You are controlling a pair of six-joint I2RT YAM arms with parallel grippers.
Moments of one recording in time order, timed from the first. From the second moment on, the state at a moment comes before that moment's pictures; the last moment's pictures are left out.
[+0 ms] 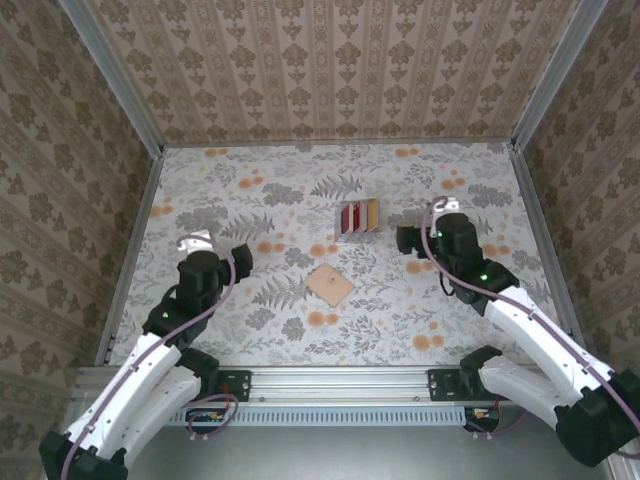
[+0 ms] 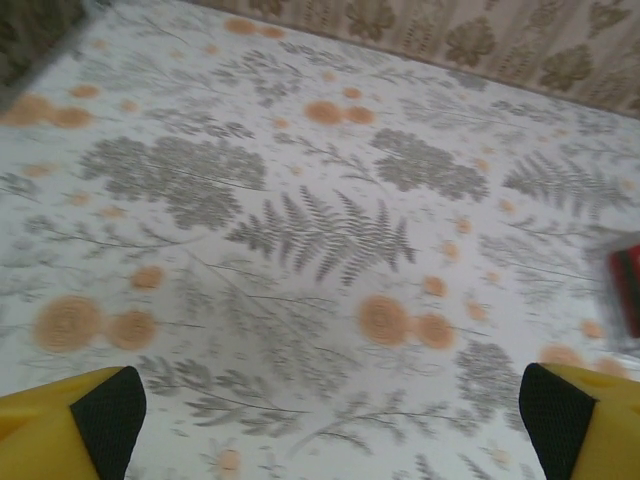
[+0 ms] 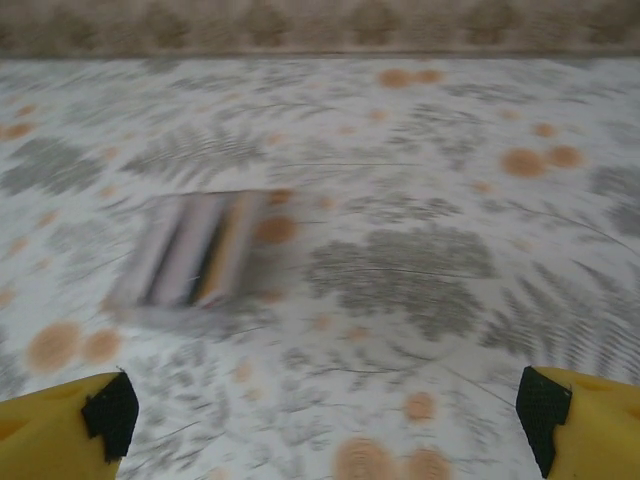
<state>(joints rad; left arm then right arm) -0.49 0.58 0.48 -0.40 -0.41 -0.43 0.38 0.93 0.70 -0.31 0.29 0.25</state>
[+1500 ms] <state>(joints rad) 0.06 1.40 0.25 0.84 -0.19 -0.09 0.07 1.49 0.41 0.65 0.29 0.07</state>
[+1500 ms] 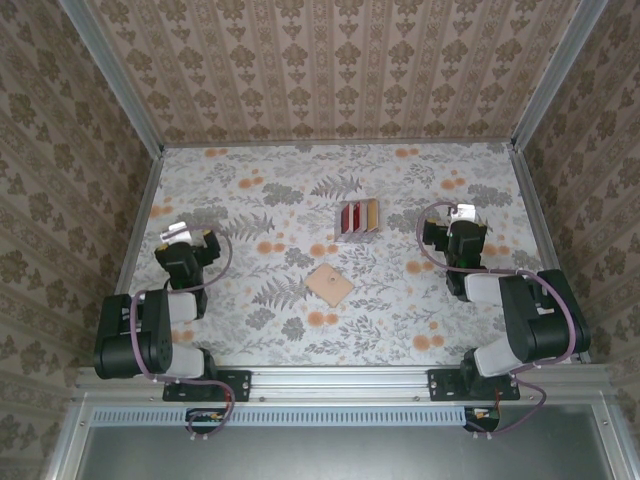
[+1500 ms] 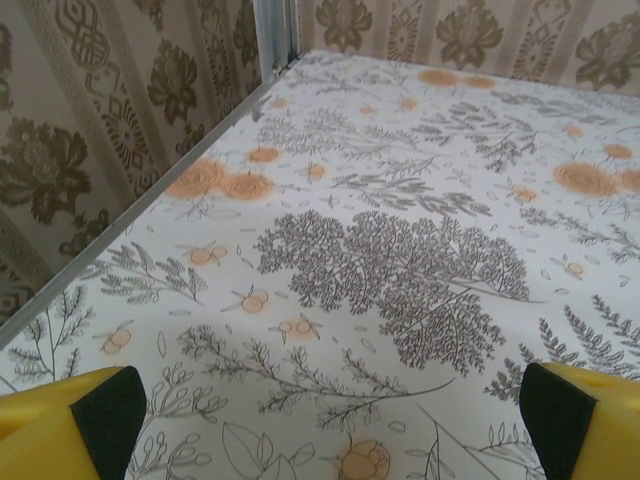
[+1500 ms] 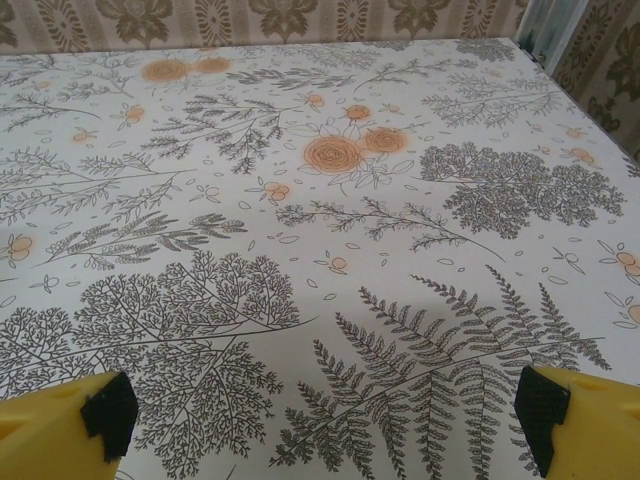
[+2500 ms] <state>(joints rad) -0.06 1.54 0.36 0.83 -0.21 0.04 0.05 1.52 0.40 0.78 0.22 0.05</state>
